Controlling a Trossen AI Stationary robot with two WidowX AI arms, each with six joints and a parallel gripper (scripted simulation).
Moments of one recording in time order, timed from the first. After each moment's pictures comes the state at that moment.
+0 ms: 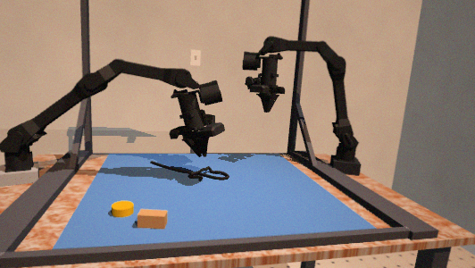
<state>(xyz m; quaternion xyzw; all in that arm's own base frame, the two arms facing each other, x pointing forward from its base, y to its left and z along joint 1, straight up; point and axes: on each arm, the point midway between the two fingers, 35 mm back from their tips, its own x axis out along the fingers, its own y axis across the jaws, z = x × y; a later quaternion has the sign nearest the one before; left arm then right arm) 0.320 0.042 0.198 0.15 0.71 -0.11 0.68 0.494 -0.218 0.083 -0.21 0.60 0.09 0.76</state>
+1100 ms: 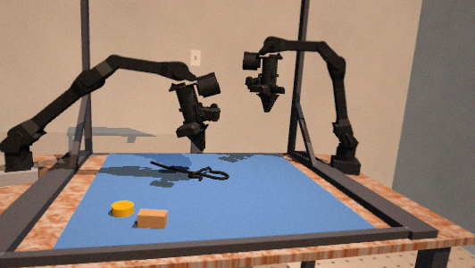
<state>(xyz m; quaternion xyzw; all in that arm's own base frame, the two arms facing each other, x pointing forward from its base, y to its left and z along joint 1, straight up) 0.320 0.042 0.198 0.15 0.71 -0.11 0.68 0.494 -0.217 0.105 0.24 0.54 -0.26 0.76</state>
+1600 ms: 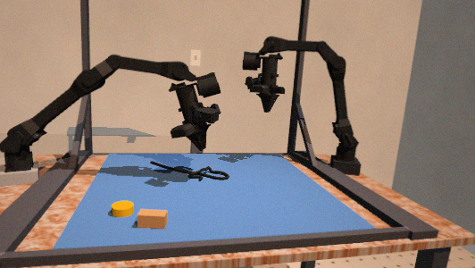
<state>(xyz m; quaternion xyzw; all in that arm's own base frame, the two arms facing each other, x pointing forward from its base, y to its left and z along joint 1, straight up) 0.320 0.042 0.198 0.15 0.71 -0.11 0.68 0.494 -0.217 0.106 0.34 0.50 -0.33 0.73</state>
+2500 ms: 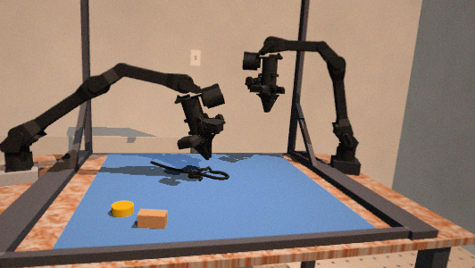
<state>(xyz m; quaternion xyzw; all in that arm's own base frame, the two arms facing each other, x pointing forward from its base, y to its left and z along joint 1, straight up) 0.320 0.042 0.198 0.15 0.71 -0.11 0.68 0.519 -0.209 0.071 0.34 0.49 -0.33 0.73</state>
